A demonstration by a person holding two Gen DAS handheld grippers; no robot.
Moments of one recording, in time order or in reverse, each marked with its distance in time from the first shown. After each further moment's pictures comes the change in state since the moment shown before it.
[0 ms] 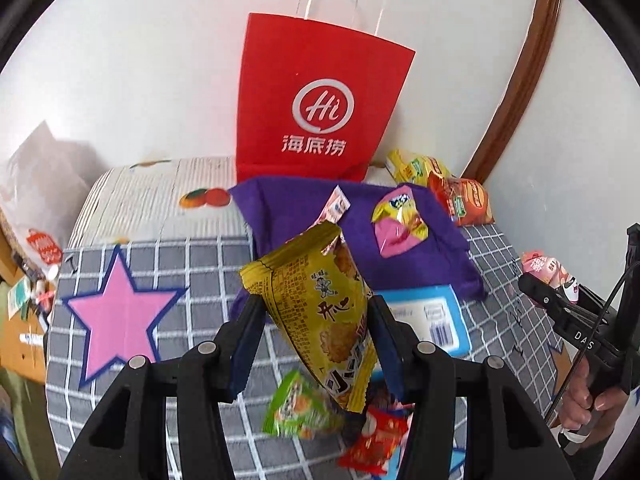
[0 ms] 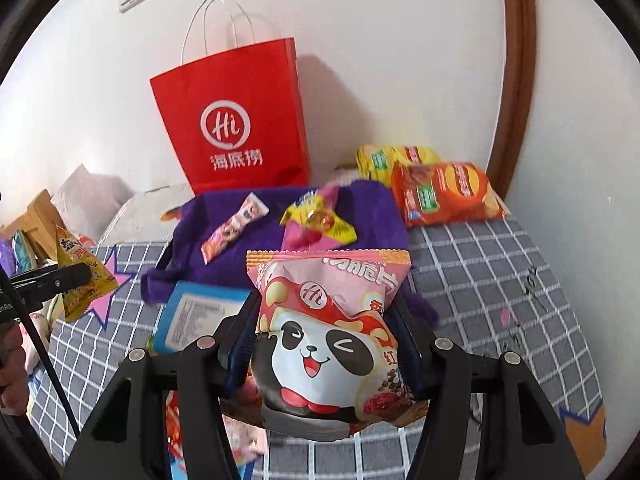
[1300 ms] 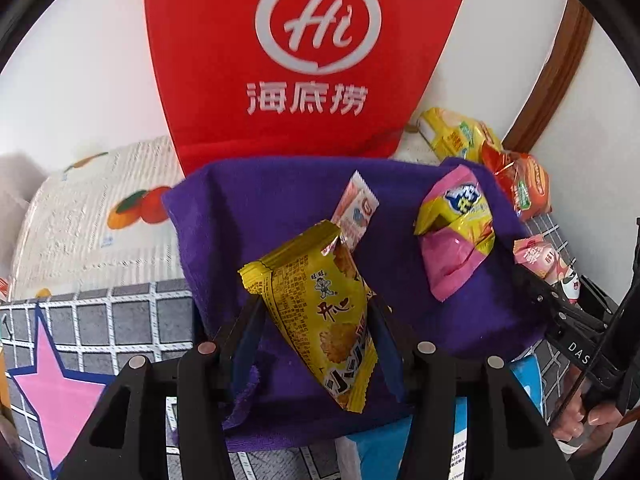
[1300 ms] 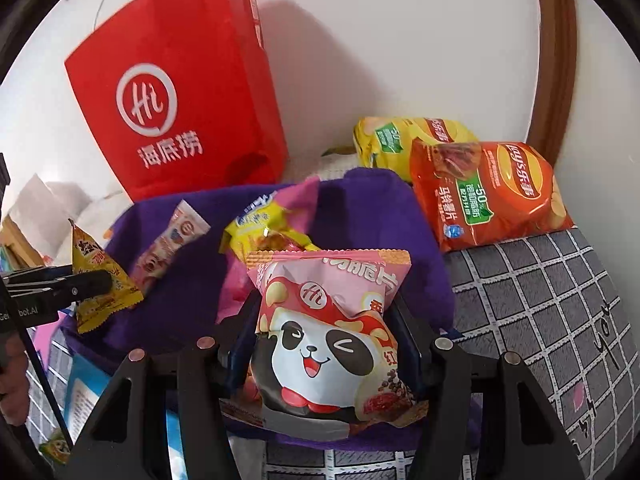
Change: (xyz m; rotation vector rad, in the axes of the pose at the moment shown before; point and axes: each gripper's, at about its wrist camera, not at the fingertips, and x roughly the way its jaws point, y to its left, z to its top) left arm 0.159 -0.011 0.044 0.040 0.159 0.050; right arm 0.155 -0.024 0.028 0.023 0.045 0.016
